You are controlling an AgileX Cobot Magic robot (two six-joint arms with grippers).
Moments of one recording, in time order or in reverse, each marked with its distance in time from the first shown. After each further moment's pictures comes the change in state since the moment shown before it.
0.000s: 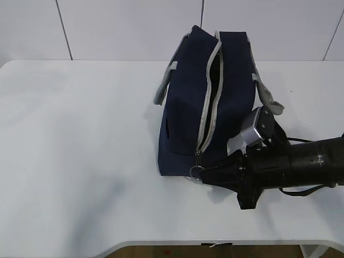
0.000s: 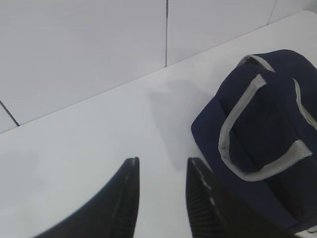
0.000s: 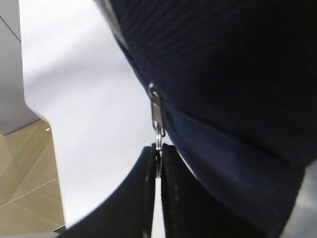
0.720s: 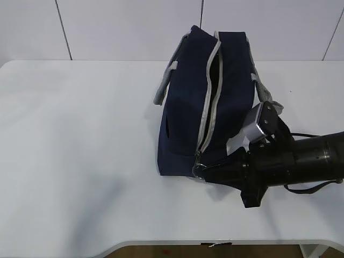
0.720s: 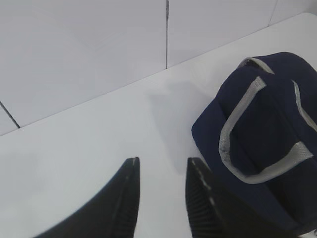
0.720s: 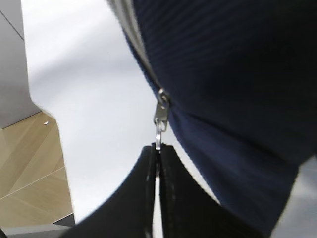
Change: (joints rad) left arm 0.000 0.000 0.000 0.000 -0.010 0.000; right arm 0.000 -0.051 0.000 -0.062 -0.030 0.070
